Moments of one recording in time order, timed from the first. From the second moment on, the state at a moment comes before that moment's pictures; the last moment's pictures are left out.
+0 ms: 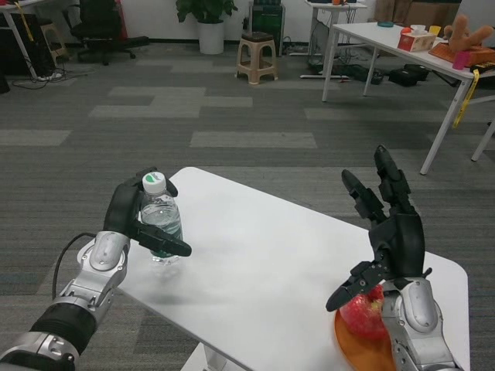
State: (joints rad) left arm -0.46 0.24 -0.01 0.70 0.02 -0.42 0.16; right arm -0.17 -0.34 0.18 0.30 0.45 -0.72 -0.08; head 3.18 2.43
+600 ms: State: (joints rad) left arm -0.51 0.24 -0.02 0.96 0.05 -0.59 0.21; right arm -0.17 -0.34 0.18 0.31 0.45 -0.72 -0.08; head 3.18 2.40
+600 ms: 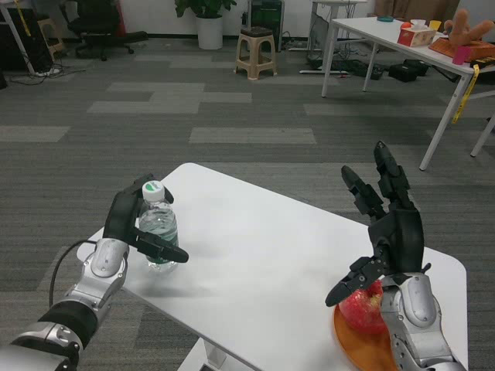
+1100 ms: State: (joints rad) left arm -0.53 0.22 -0.09 1.03 -0.11 -0.62 0.21; right arm -0.17 -0.34 0.18 0.31 0.45 -0.72 -0.08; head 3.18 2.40
